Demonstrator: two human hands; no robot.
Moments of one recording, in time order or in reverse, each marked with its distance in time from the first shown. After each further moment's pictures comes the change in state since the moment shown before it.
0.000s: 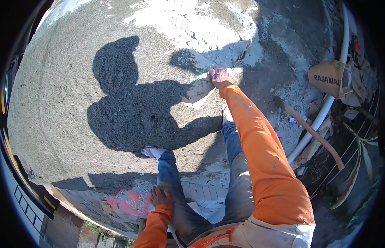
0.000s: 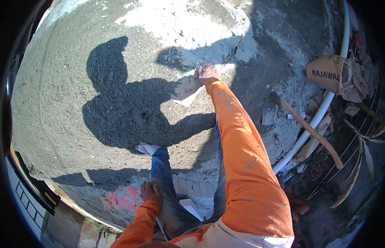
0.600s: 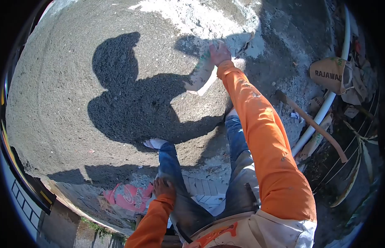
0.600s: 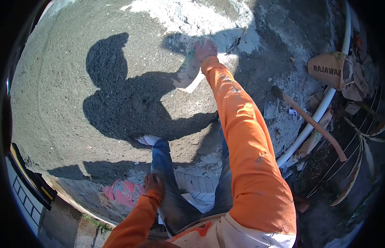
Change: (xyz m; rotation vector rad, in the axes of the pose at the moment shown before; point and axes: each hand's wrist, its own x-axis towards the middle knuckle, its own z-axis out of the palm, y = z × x) left_hand 0.001 -0.024 0.046 -0.077 -0.069 0.017; right_hand 0.008 -0.039 -0.008 0.218 0.310 0.089
